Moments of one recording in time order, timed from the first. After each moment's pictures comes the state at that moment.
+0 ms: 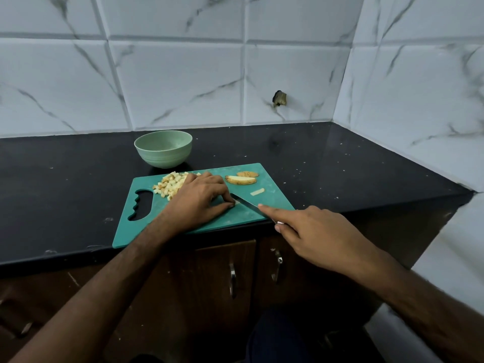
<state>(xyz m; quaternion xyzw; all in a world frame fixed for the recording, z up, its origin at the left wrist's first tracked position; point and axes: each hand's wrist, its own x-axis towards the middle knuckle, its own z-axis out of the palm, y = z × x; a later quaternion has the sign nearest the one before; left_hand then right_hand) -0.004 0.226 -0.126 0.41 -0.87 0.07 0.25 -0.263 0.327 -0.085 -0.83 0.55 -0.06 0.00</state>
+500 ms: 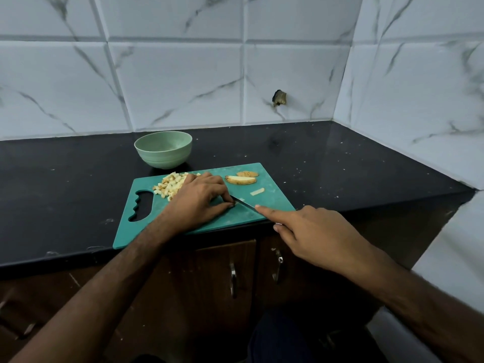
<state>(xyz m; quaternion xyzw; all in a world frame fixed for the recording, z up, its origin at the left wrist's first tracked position) -0.002 0.226 -0.127 0.41 -0.87 0.06 0.26 -0.262 0.322 -0.092 -0.84 0.54 -0.05 -0.05</state>
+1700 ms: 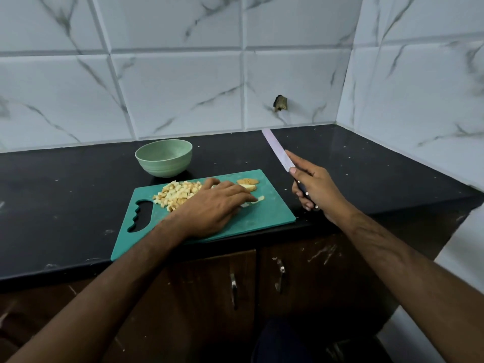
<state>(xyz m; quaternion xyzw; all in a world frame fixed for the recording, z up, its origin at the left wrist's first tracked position) -0.024 0.216 -0.117 0.35 -0.92 0.15 0.12 -0.298 0.210 -0.105 -0.62 0.49 -0.47 0.39</state>
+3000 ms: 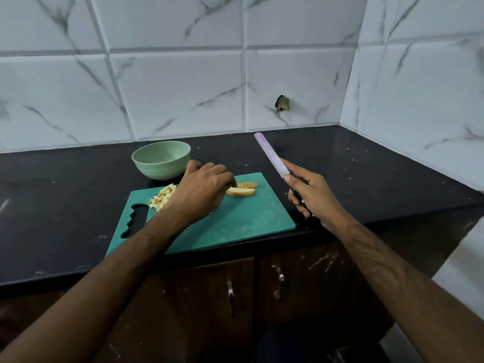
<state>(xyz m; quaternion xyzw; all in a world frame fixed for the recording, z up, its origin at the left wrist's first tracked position) -0.023 0.184 -0.105 0.45 -0.83 0.24 0.21 -0.292 0.197 -0.116 -0.63 0.47 -0.48 0.38</state>
